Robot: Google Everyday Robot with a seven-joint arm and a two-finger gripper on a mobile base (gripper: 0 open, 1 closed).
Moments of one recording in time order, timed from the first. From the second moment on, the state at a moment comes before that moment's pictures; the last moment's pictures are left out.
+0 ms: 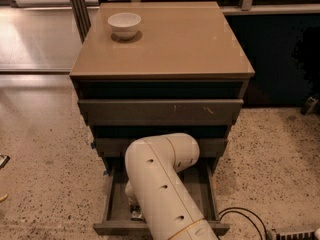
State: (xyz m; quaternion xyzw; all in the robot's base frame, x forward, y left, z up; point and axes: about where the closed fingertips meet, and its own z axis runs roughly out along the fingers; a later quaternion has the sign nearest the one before) arm 0.551 0.100 0.112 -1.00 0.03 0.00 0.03
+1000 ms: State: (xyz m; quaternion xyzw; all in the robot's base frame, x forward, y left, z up) arm 0.566 0.061 0.186 -1.00 0.07 -0.03 0.05
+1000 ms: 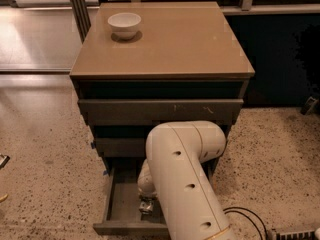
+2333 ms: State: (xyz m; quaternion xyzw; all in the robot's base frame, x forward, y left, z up) arm 0.539 -0.014 0.416 -0.99 0.09 -0.08 0.02
